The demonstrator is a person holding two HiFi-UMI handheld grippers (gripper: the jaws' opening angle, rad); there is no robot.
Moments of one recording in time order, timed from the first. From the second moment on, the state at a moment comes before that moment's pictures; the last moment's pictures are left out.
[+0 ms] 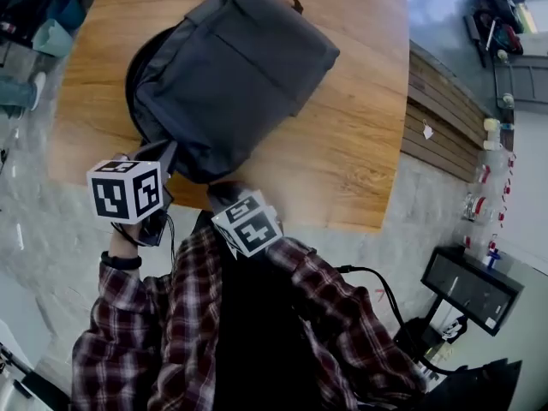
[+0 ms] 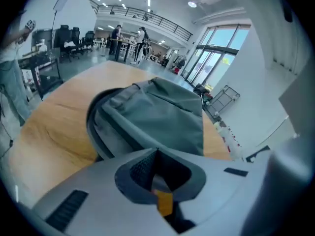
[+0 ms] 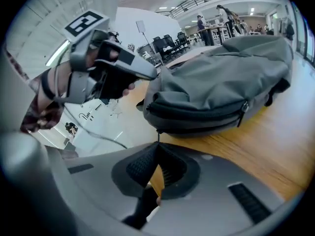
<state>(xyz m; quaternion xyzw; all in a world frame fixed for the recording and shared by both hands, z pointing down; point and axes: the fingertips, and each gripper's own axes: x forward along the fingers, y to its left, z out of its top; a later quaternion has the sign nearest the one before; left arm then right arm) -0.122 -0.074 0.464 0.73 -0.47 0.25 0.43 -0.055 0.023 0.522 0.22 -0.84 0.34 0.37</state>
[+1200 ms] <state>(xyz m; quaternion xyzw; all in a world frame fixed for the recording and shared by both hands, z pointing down) -0.121 -0.024 0.537 0.72 -0.41 0.35 0.43 0.073 -0.097 0.533 0.34 -0.79 0.23 0.47</state>
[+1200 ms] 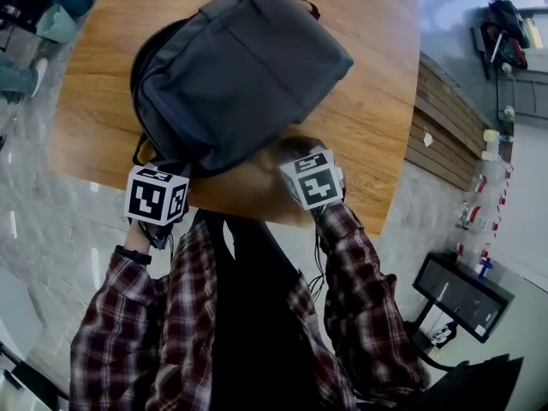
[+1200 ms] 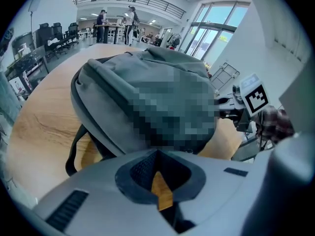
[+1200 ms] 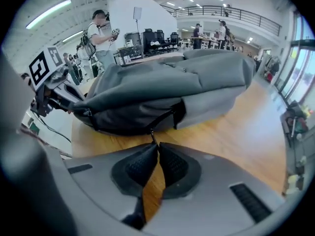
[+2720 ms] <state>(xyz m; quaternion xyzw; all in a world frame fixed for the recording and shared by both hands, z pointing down) 0.009 -0.107 0.185 0.88 -0.47 -0.01 0.05 0.067 -0.108 0.215 0.53 -0.84 0.04 0.05</state>
